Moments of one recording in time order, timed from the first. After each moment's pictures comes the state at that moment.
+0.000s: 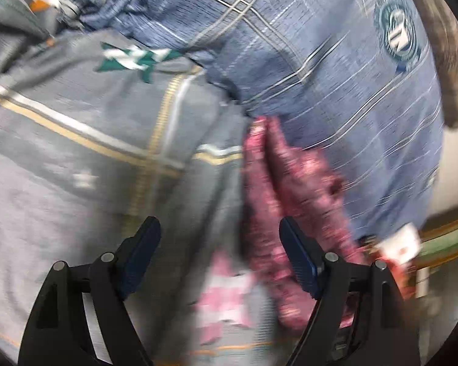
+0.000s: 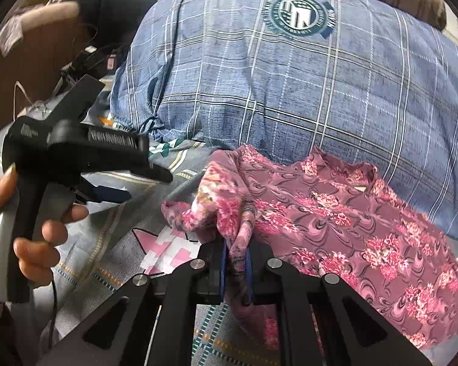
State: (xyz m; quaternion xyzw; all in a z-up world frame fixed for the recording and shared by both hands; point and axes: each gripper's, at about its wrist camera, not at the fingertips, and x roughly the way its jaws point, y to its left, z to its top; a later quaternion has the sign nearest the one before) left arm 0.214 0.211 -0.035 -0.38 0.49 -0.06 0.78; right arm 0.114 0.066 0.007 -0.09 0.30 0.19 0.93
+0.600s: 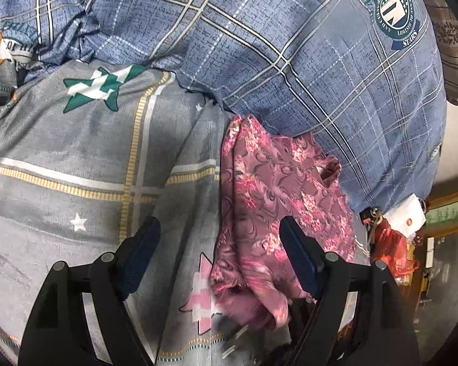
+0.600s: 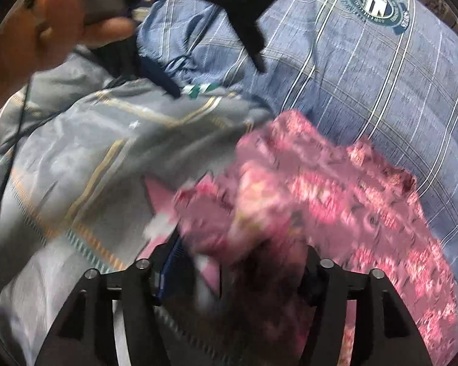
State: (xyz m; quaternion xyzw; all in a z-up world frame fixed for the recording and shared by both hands) left arm 0.257 0.211 -0.002 -0.30 0.55 -0.09 0.77; right arm 0.128 0.132 -0.042 -0.22 0.34 0.21 0.89
